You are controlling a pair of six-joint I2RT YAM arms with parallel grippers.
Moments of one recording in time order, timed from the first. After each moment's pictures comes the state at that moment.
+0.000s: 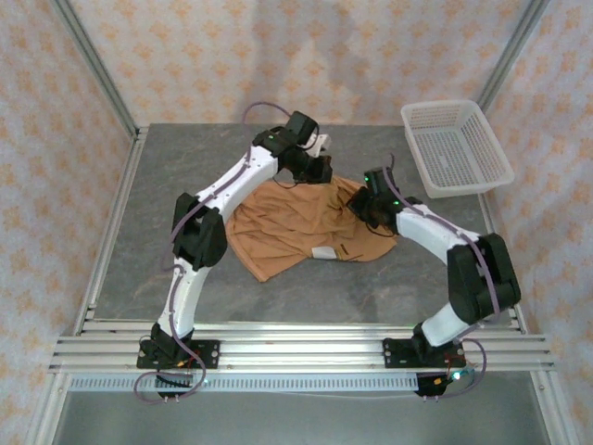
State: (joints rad) left arm -0.51 2.23 2.16 -0.89 0.45 -0.44; right arm 0.34 1.54 0.95 -0.27 -0.08 0.97
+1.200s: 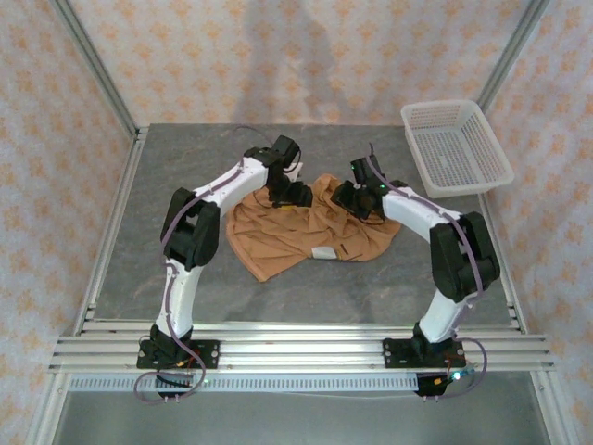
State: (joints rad) left arm -0.45 2.18 1.84 -0.89 0.32 -0.40; right arm 0.38 1.76 1.18 -0.37 -0.17 0.83
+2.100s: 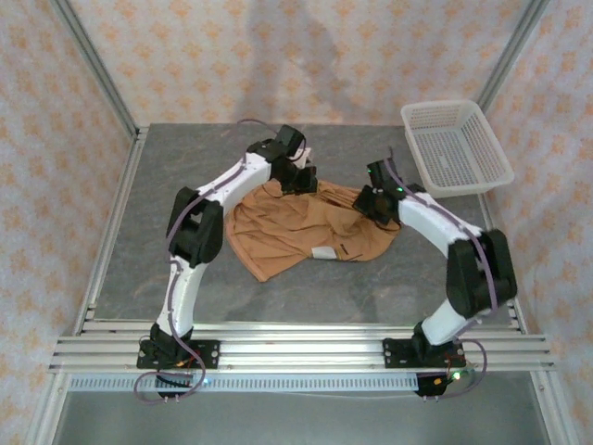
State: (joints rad) left arm -0.45 2.20 1.94 -0.78 0.44 -0.48; right arm 0.30 1.55 1.06 -0.52 -0.03 0.81
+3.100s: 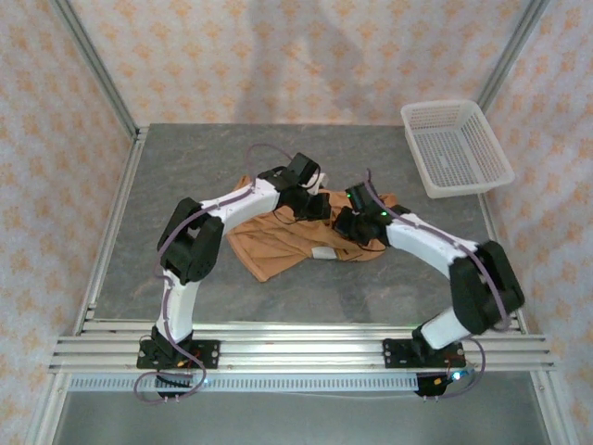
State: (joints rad) left arm -0.59 2.05 1.59 -0.54 0.45 -0.59; right arm 0.50 1.55 0.93 -0.38 -0.11 0.95
